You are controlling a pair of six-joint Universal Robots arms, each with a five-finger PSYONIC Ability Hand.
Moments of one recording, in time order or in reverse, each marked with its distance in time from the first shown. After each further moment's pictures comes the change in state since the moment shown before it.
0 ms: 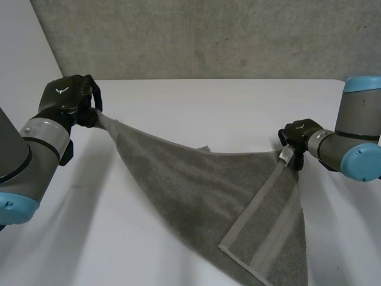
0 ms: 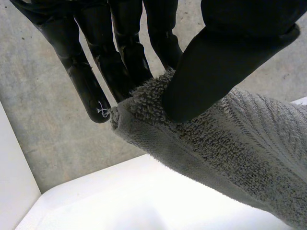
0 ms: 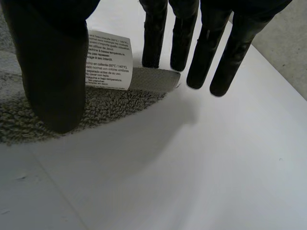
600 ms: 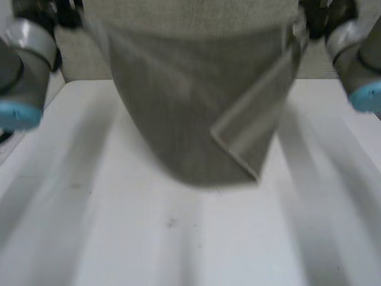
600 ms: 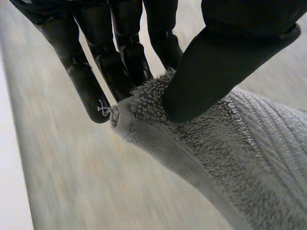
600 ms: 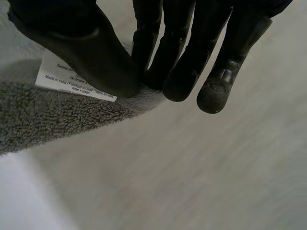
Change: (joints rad) left arm 0.003 -0.213 0.665 -0.001 -0.037 -0.016; right arm 0.049 -0.064 -0.568 -0.249 0.015 0.059; left_hand 0.000 0.000 0.000 0.000 0.000; right_hand 0.813 0.808 0.823 0.821 0.813
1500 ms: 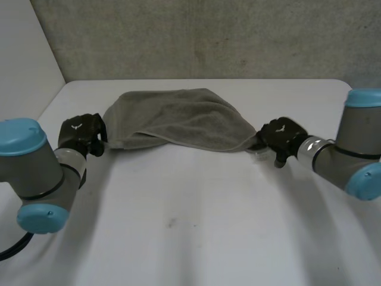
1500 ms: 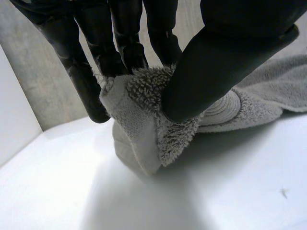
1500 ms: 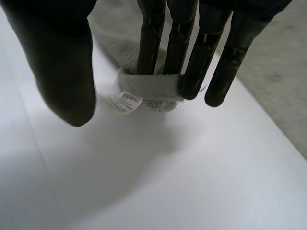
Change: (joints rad) left arm 0.002 -0.034 -0.693 0.141 -0.044 0.016; right arm -0.030 -0.132 0.909 -0.018 -0.254 -0.106; left_hand 0.000 0.000 0.000 0.000 0.000; right_hand -0.694 -0.678 -0.697 -0.705 -0.729
